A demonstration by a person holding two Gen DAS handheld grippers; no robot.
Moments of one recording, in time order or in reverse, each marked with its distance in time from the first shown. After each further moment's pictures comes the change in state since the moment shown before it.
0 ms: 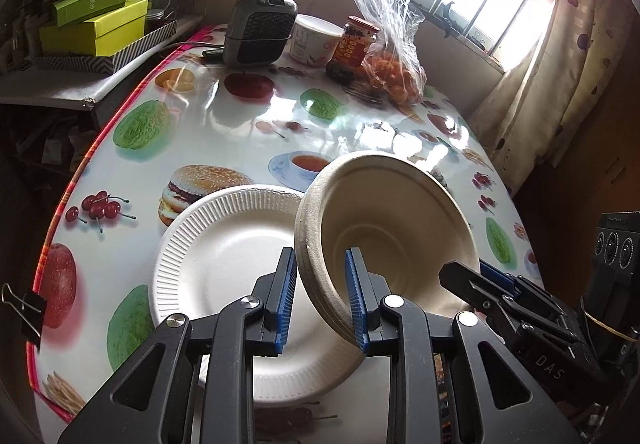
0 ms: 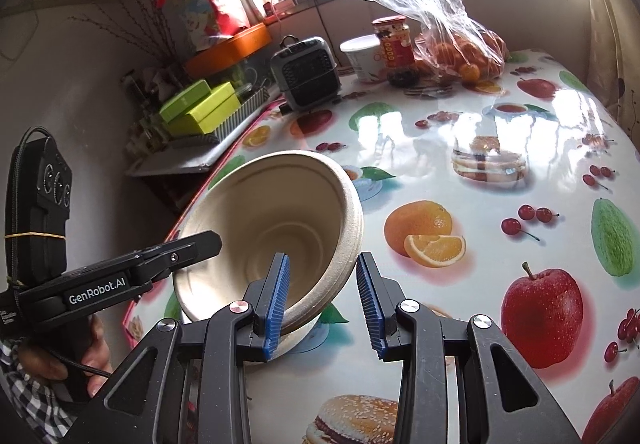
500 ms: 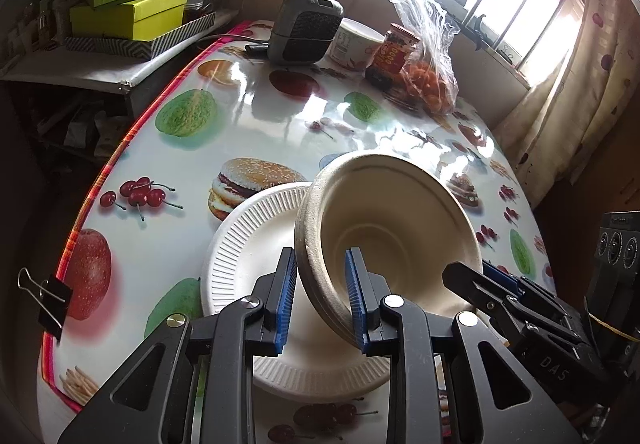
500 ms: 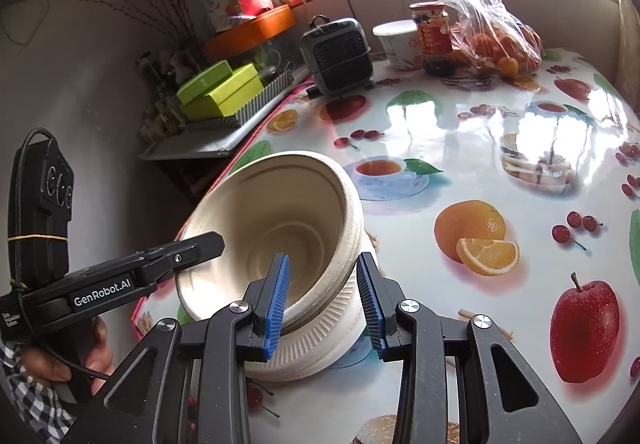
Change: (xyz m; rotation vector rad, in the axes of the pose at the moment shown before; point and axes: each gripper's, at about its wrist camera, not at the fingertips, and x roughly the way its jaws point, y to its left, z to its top) left arm -0.006 0.036 -0.003 -0.069 -0.011 0.057; right arm 0.031 0.026 0.005 -0.041 0.047 0.059
